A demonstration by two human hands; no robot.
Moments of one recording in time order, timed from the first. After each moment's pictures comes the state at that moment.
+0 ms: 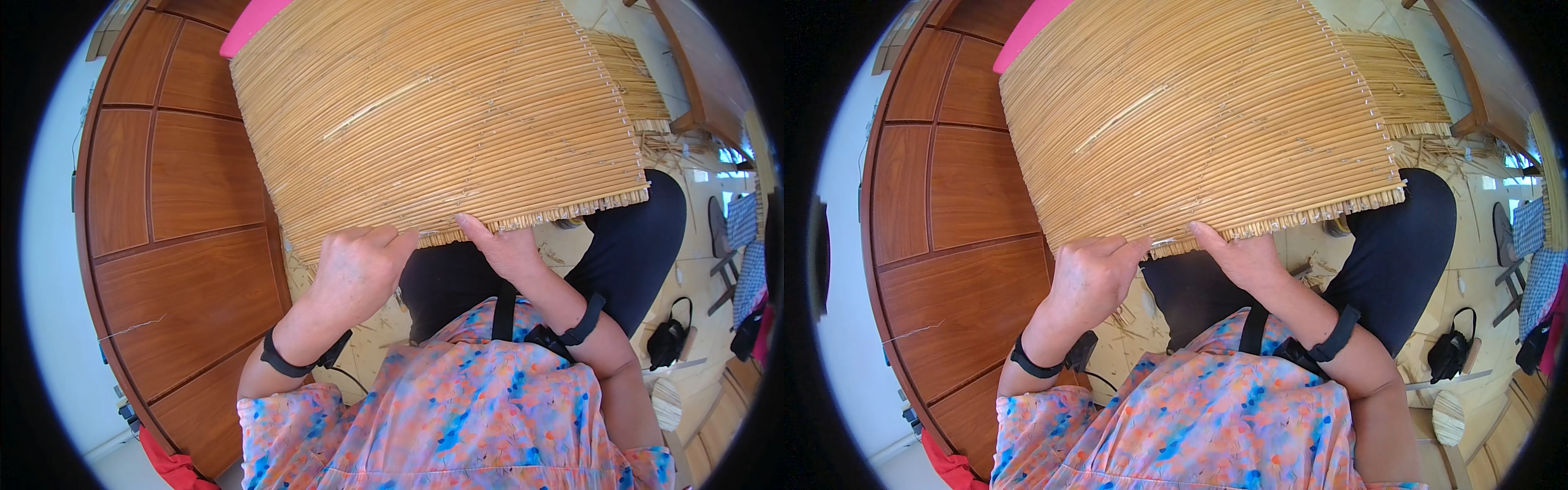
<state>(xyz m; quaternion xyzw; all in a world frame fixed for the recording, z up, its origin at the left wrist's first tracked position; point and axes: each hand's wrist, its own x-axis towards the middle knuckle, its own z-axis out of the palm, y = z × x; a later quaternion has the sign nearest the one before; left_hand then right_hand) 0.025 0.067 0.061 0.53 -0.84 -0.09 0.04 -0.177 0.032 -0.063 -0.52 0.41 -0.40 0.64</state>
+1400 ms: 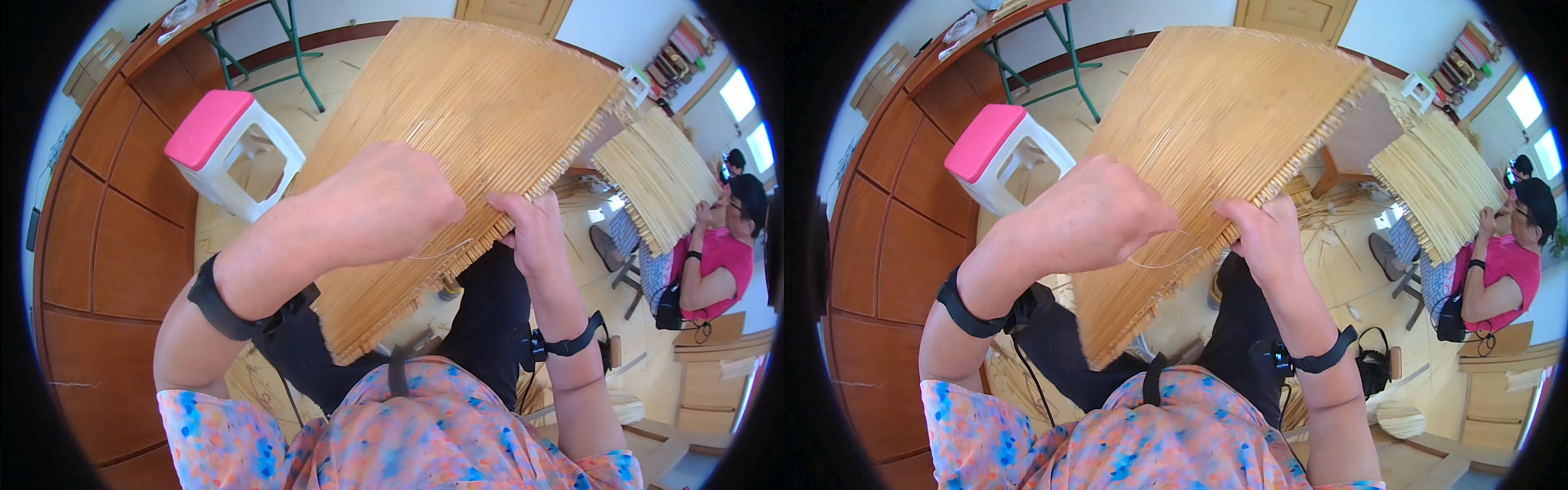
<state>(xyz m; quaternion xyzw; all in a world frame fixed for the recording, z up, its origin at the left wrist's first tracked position) -0.118 -0.048 0.207 0.22 -0.97 0.00 0.10 -0.331 -0.014 0.136 -0.44 0.53 -0.54 0.48</state>
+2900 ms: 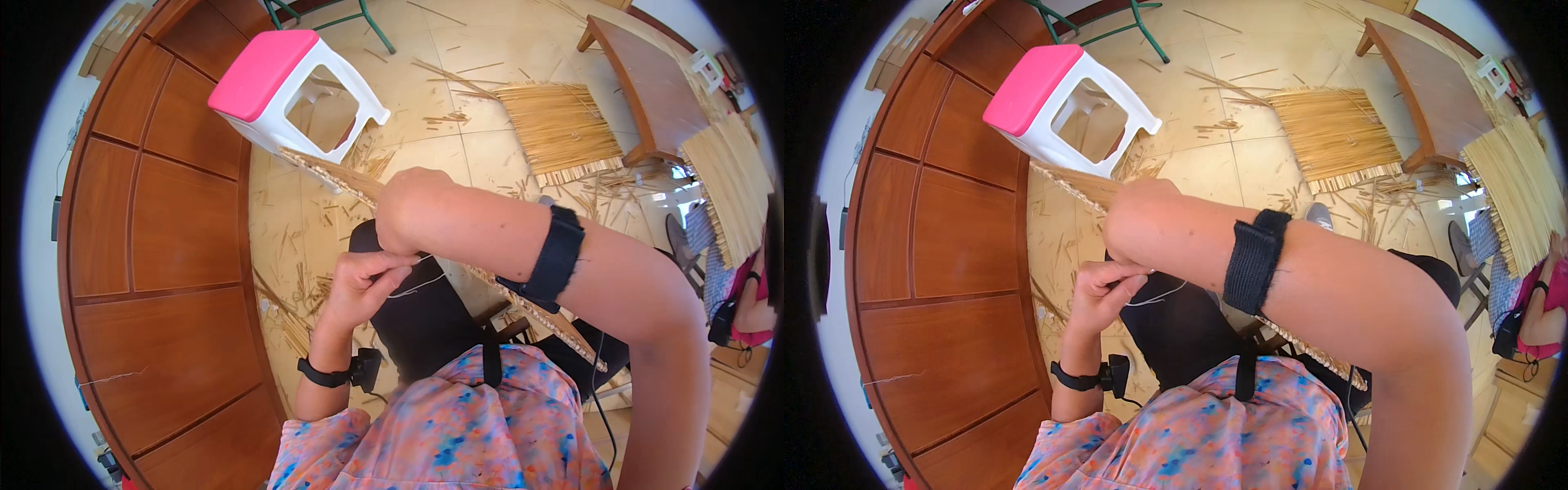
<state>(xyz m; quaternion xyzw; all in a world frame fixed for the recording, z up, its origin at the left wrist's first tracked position) 0.053 0.037 0.010 0.49 -0.63 -0.43 0.42 -0.074 -0.089 0.122 -0.84 0.40 0.27 0.24</state>
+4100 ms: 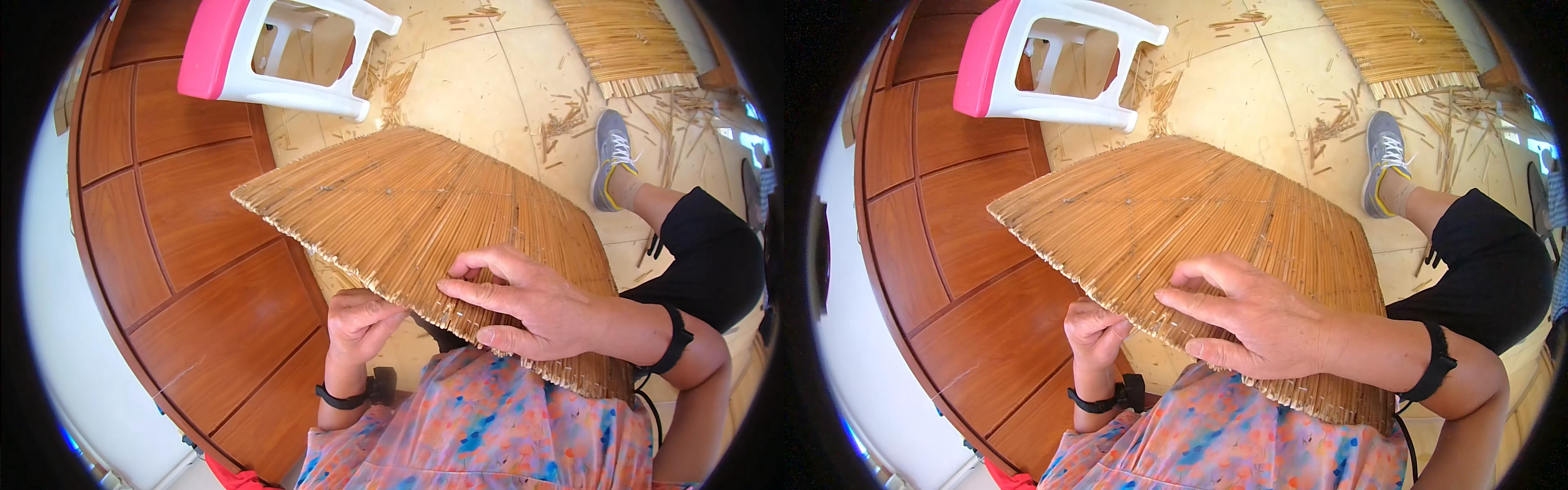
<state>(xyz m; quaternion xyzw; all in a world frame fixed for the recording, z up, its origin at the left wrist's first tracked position) 0.064 0.075 0.014 0.55 -0.66 -0.39 0.32 -0.209 -0.006 -0.021 -0.73 0.18 -0.24 0.62</state>
